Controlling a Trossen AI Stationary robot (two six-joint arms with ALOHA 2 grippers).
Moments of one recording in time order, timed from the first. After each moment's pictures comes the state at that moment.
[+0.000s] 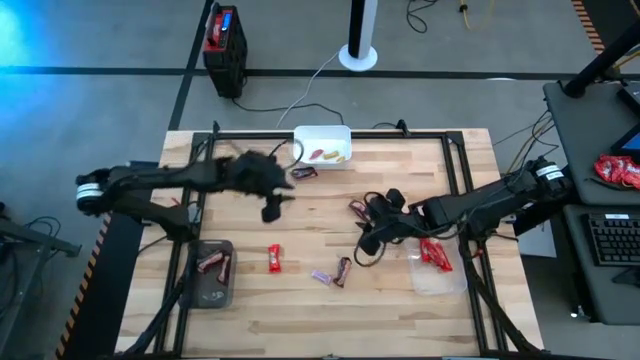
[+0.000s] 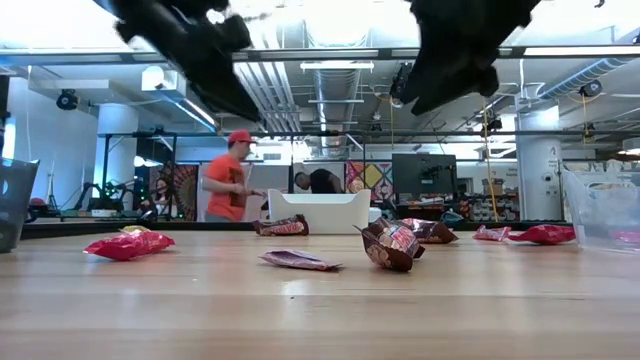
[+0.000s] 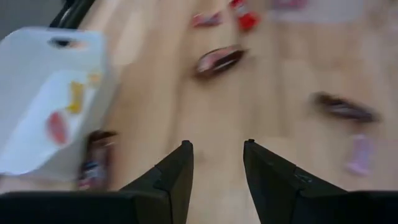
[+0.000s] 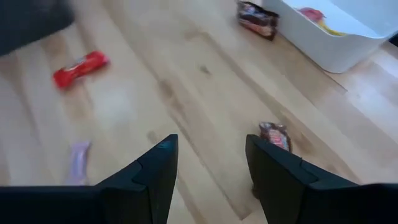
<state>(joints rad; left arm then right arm) 0.23 1.21 0.84 -0.32 0.09 0.07 0.24 1.40 0.99 -0.48 0.50 0.67</state>
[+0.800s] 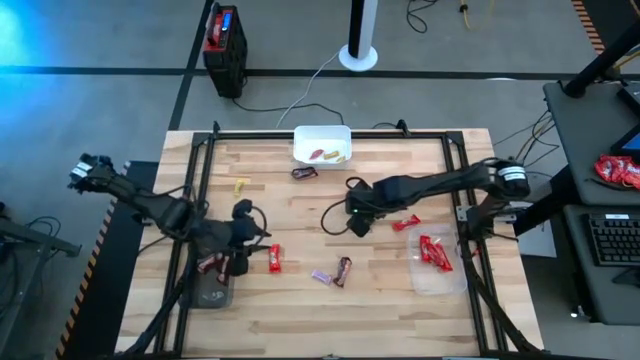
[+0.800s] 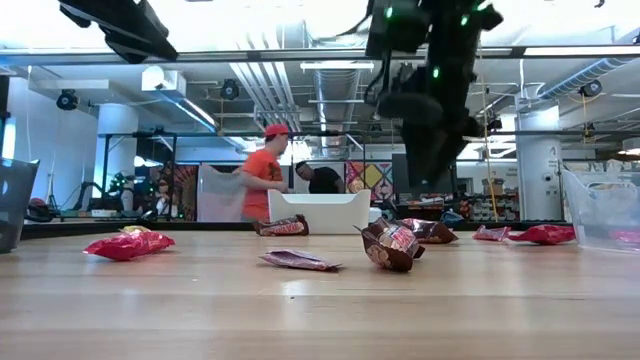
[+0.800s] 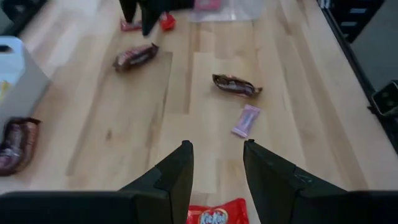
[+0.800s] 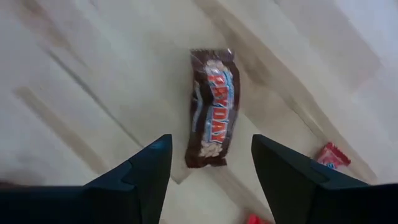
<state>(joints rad) -0.45 0.98 0.77 -0.47 -0.37 -0.32 -0.03 1.71 1.21 -0.85 0.22 0.68</state>
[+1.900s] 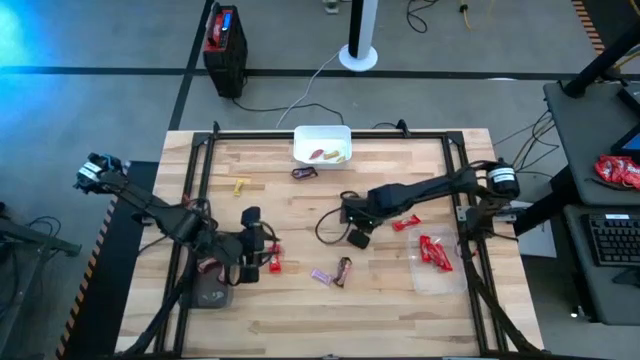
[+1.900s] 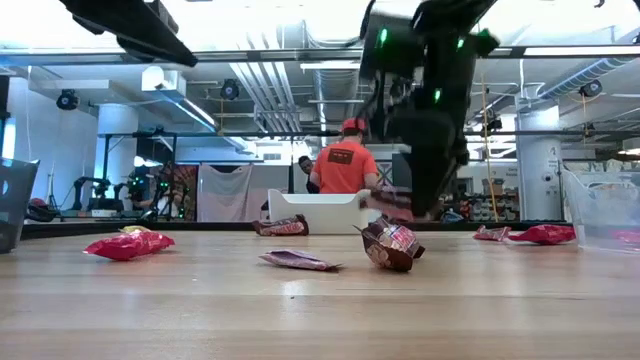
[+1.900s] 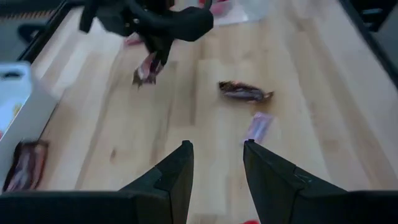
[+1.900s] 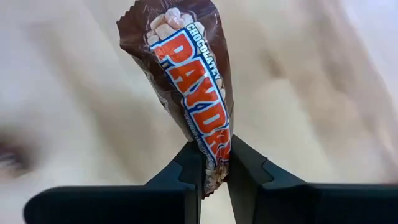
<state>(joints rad) -0.51 1.12 0.77 -0.34 -0.49 -0.26 0.00 1.78 1.15 -0.71 0.09 0.49</state>
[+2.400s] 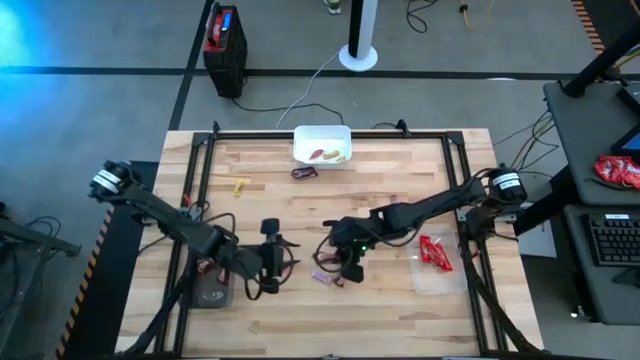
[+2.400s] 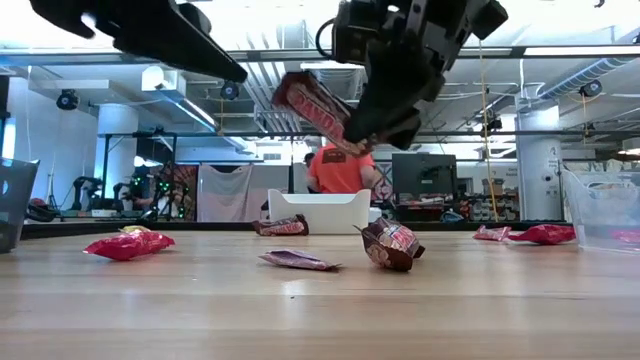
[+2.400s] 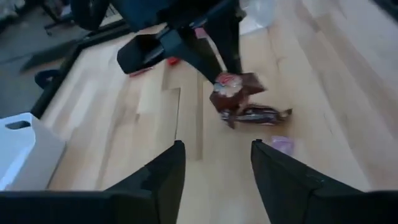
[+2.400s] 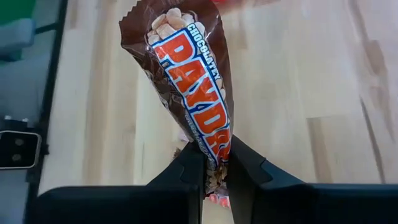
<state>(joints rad) -0.52 1.37 0.77 -0.02 -0.59 -0.07 0.17 1.75 1.15 -0.26 -0.18 0.35</state>
